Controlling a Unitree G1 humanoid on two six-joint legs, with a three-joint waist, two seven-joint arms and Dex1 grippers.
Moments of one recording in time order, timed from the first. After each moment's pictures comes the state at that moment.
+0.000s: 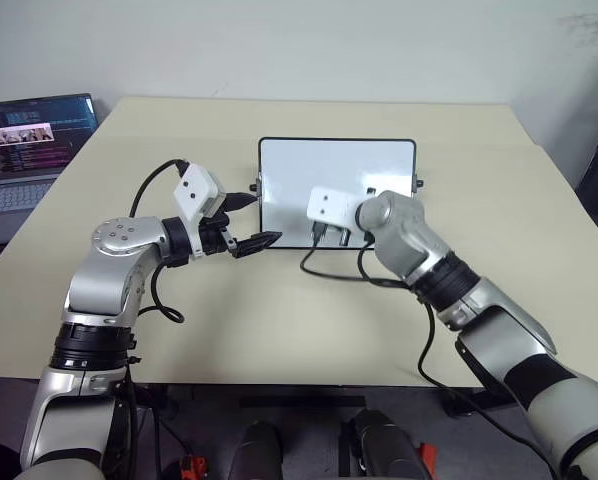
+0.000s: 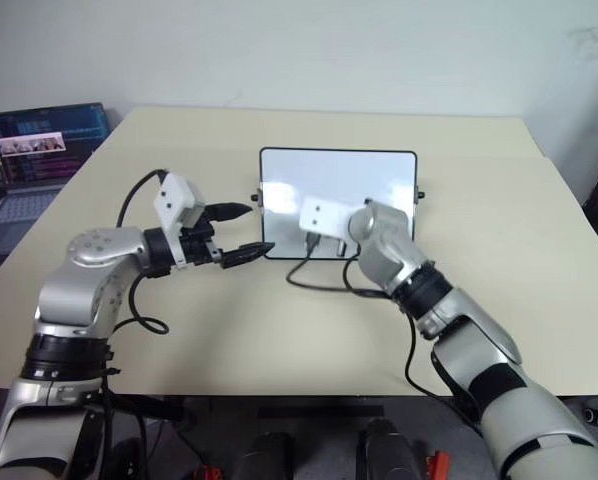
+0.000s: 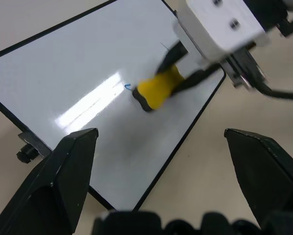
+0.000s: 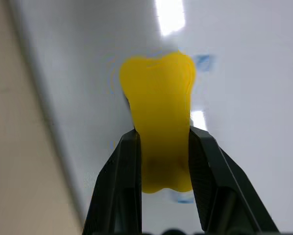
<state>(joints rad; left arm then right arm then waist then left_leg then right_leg) -0.57 0.67 0.03 0.04 -0.33 0.43 -0.97 -1.16 -0.24 0.56 0.51 -0.49 0.68 0.67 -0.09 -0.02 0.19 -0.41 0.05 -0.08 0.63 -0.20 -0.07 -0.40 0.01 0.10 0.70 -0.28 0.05</state>
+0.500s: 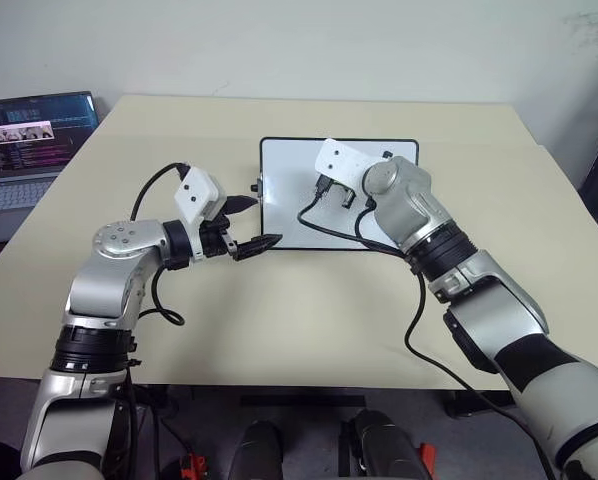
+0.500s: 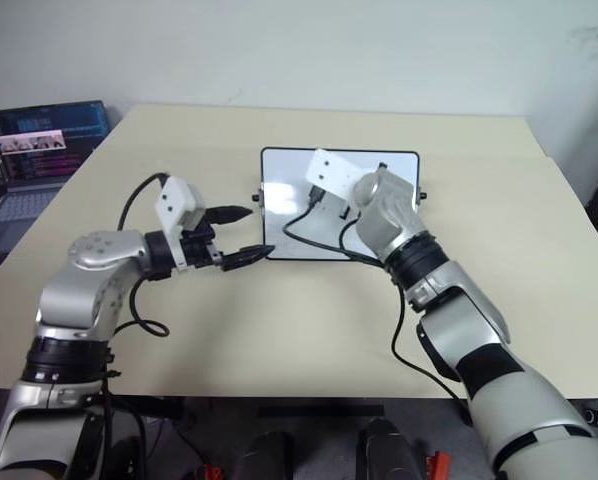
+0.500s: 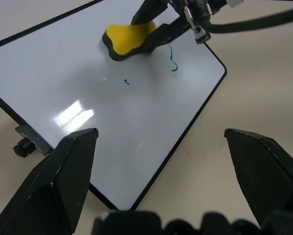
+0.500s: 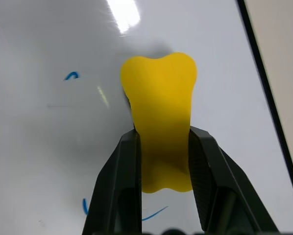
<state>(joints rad) -0.56 0.67 0.03 0.03 -0.33 0.43 -0.97 -1.20 -0.20 0.51 0.57 -0.49 0.69 0.62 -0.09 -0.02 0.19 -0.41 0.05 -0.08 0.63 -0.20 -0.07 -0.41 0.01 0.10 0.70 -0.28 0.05</state>
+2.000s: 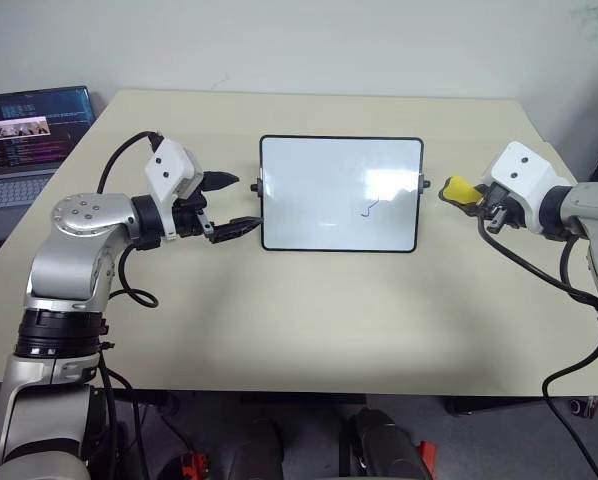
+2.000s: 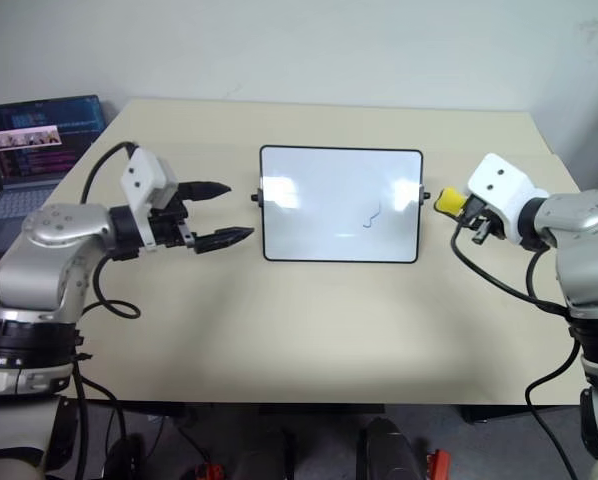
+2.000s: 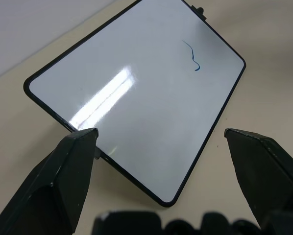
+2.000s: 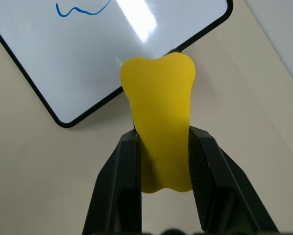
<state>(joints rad) -0.64 0.78 0.05 0.07 -0.33 0.40 -1.04 -0.68 -0.88 0.04 -0.12 -0.09 0.69 0.95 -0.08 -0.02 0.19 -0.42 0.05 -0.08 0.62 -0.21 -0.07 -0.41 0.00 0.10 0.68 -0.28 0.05</state>
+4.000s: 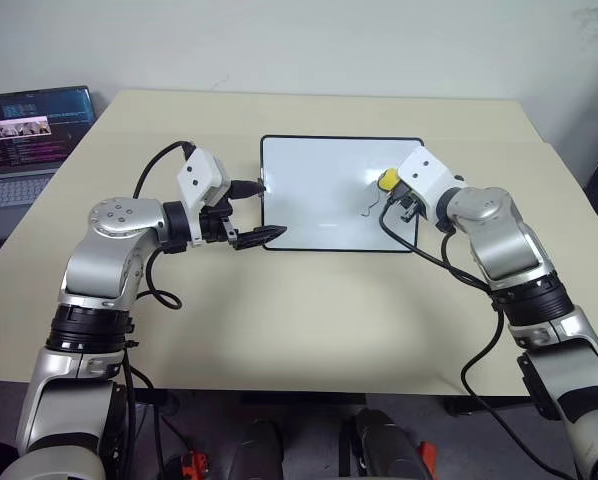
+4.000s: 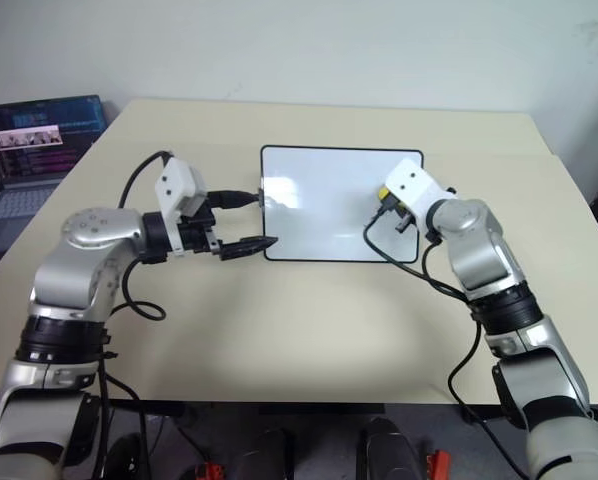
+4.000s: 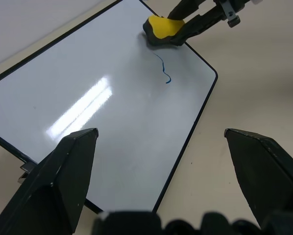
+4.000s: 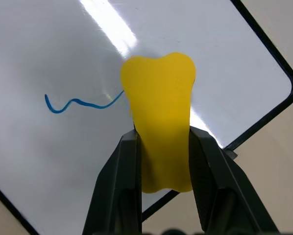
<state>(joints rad) -0.66 0.70 -0.01 0.07 -0.33 0.39 -1.06 -0.88 -0.50 0.30 0.17 -0.21 0.71 0.54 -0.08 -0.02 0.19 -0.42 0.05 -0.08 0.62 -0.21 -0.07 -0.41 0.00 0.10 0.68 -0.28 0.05</state>
